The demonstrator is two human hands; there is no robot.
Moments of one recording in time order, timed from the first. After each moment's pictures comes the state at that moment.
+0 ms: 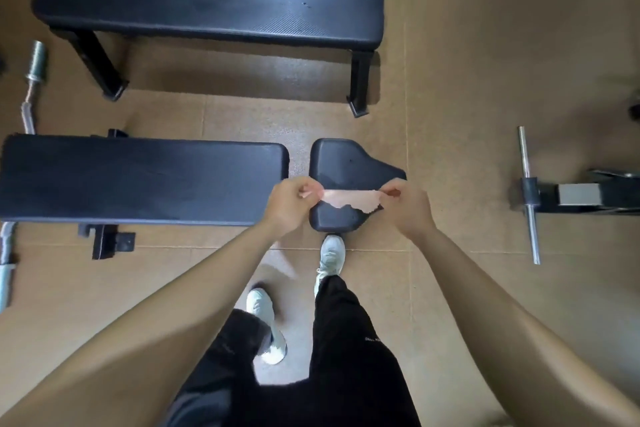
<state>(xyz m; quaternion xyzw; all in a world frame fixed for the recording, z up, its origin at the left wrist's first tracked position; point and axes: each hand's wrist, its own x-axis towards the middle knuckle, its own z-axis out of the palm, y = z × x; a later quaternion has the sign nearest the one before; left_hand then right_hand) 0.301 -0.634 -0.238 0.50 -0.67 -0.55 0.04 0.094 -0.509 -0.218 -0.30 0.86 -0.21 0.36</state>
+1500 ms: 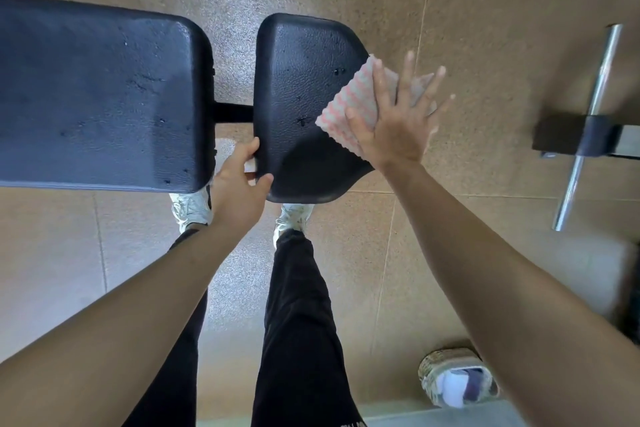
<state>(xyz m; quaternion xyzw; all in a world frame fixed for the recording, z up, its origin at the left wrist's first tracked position) 0.281 -0.591 -0.504 0.64 -0.56 -0.53 0.03 0.016 -0.552 -0.526 -0.48 0.87 0.10 0.06</state>
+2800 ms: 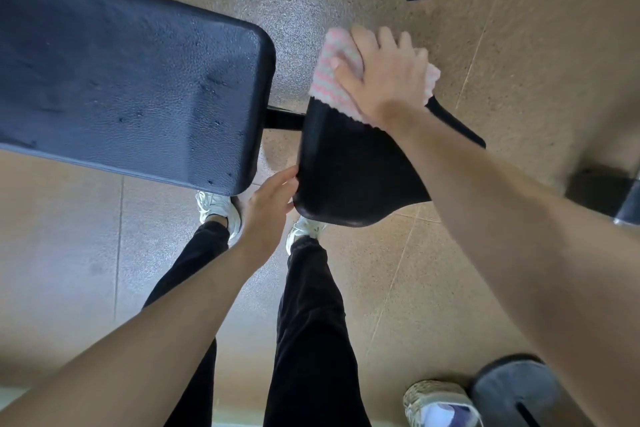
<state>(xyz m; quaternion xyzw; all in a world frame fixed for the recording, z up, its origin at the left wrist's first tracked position) 0.288 -0.594 -0.488 0.65 -0.30 -0.69 0.08 0.049 -0.704 -0.528 -0.62 0.76 0.10 0.14</state>
